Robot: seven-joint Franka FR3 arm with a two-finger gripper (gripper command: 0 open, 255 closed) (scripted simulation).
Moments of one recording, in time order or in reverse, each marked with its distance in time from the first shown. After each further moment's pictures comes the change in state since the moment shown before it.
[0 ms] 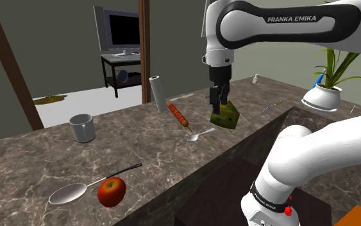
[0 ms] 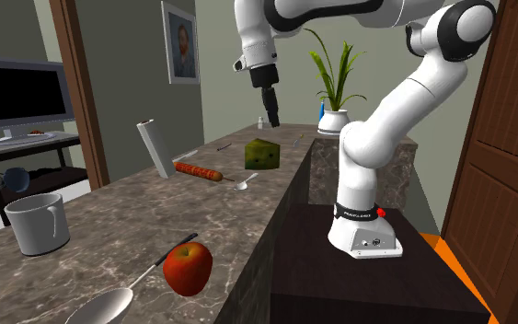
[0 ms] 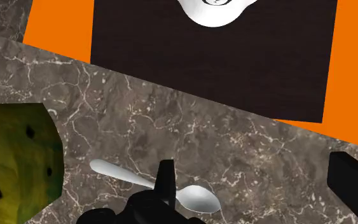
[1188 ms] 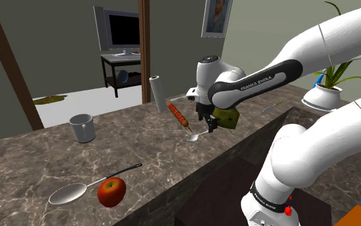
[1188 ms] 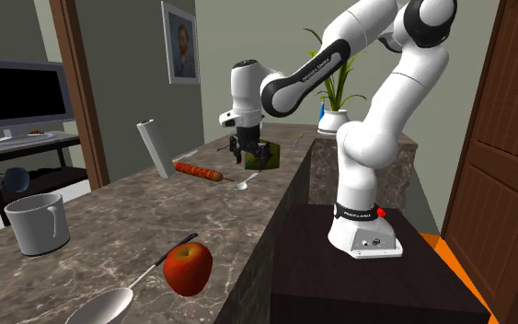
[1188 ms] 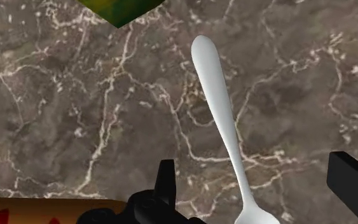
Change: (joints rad) arm 0.125 0.192 -0.231 -0.335 -0.431 0.726 -0.780
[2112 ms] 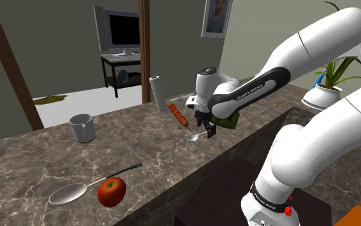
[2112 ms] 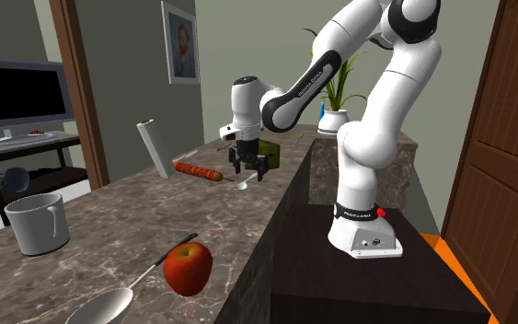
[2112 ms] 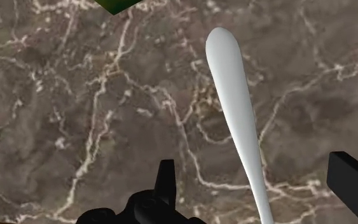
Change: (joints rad) arm -0.026 0.104 -0.035 -0.048 -0.067 0.168 -0.006
